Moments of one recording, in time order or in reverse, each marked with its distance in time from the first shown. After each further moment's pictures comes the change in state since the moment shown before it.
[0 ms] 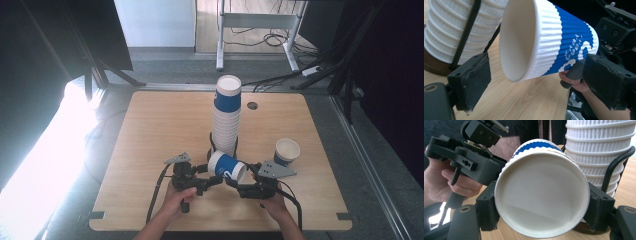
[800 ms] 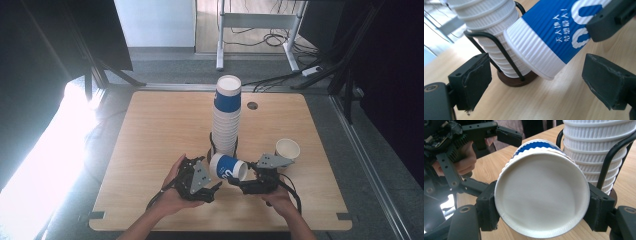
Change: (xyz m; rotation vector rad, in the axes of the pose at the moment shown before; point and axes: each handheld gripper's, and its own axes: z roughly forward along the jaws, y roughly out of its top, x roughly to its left) left arm -0.054 -0.001 0.009 0.182 0.504 0.850; right arm -0.012 0.016 0.001 0.171 0.034 0.061
